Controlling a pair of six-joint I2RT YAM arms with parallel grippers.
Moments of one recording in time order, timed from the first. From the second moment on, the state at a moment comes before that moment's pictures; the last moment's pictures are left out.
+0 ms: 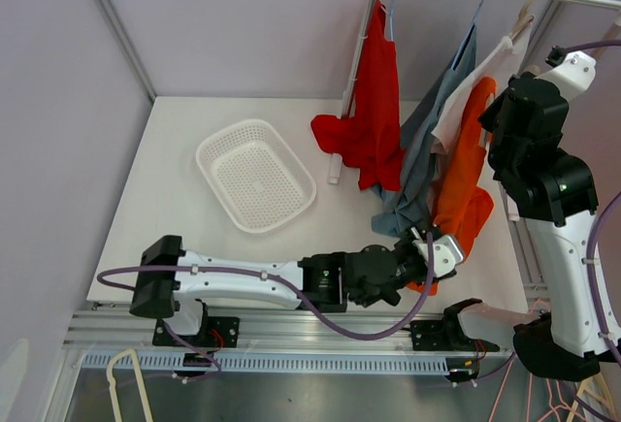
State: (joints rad) left arm -1.55 1.62 1.37 0.28 -0.48 0.22; right arm 0.37 1.18 1.81 -0.84 0.75 0.44
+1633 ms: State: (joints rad) left arm -1.61 1.42 1.13 0.11 -0.57 -0.07; right arm -0.05 1.26 1.90 -0.81 0.44 0.42
